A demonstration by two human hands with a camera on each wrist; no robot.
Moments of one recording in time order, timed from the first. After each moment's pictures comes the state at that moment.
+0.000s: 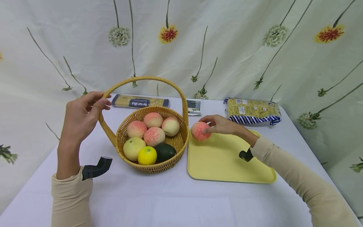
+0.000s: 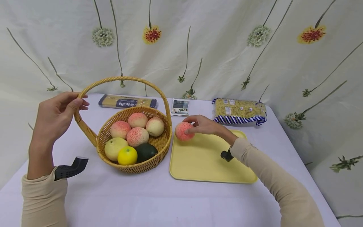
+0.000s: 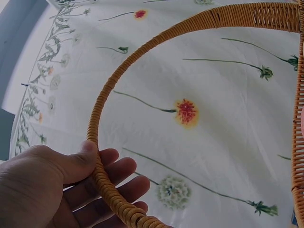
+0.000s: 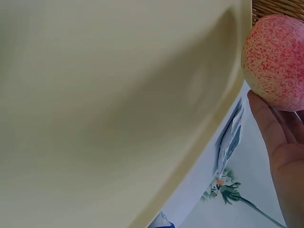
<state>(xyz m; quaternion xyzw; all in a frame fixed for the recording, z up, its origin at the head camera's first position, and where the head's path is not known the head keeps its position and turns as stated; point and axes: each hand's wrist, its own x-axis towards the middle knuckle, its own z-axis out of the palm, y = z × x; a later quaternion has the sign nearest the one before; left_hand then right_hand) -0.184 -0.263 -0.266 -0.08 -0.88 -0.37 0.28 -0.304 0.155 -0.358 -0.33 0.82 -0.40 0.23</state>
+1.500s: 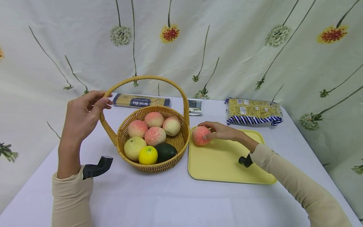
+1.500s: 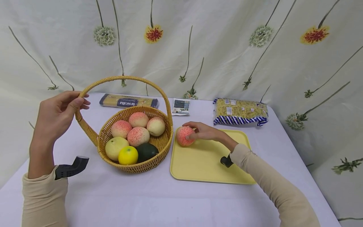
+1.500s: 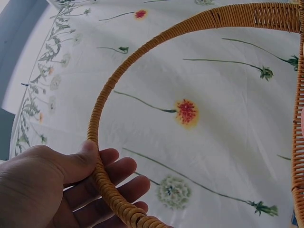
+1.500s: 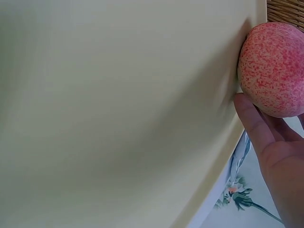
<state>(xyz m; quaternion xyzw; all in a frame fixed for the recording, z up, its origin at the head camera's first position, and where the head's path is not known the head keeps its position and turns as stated) -0.185 -0.263 -0.267 -0.07 -0.88 -0.37 0.28 -0.299 0.156 -0.383 -0.33 0.79 -0.43 0.28</state>
